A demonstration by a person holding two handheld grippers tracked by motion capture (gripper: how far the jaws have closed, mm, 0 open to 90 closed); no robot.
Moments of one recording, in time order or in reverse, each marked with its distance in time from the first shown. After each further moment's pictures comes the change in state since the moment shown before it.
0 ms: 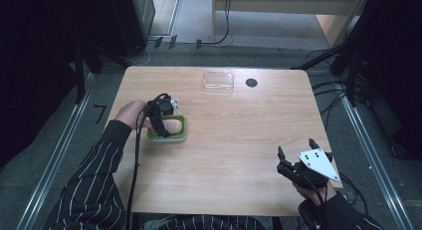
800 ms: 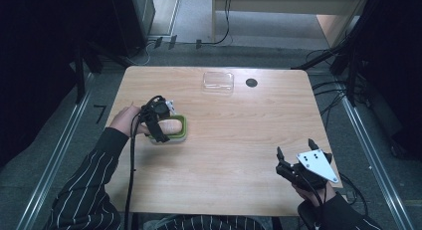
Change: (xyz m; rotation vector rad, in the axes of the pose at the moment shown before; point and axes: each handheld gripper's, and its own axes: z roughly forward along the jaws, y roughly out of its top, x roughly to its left) left arm -0.026 -0.012 -0.021 -0.048 -0.009 -0.121; right arm 0.004 0.002 -0.003 -0.008 0.000 -0.005
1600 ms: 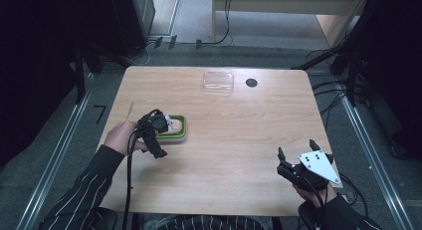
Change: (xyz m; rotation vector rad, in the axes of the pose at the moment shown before) left arm -0.053 -0.011 -0.007 0.054 0.039 -0.046; right arm -0.001 -0.001 -0.002 0.001 -0.005 0.005
